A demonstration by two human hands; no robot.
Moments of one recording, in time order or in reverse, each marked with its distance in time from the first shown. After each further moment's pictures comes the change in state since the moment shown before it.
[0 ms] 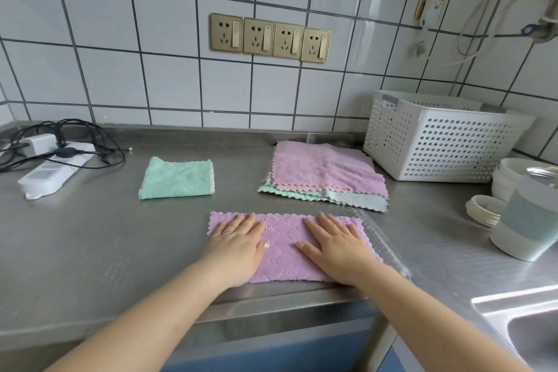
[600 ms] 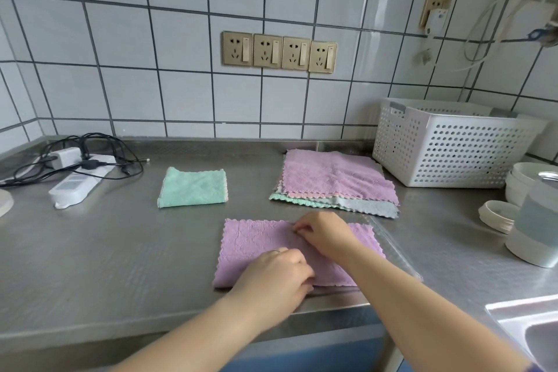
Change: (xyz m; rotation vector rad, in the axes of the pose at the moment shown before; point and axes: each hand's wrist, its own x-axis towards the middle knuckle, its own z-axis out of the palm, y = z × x) left_hand -0.038 0.040 -0.003 -0.046 0.273 0.444; right_hand 0.040 -0.030 -0.019 0.252 0.166 -0.128
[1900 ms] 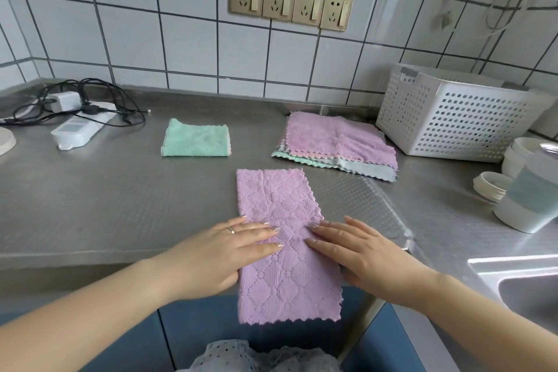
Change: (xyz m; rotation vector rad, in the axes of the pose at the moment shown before) left_hand -0.087 -0.044 -0.013 0.181 -0.146 0.202; right_hand -0.129 0.046 0.001 -0.459 0.005 -0.670
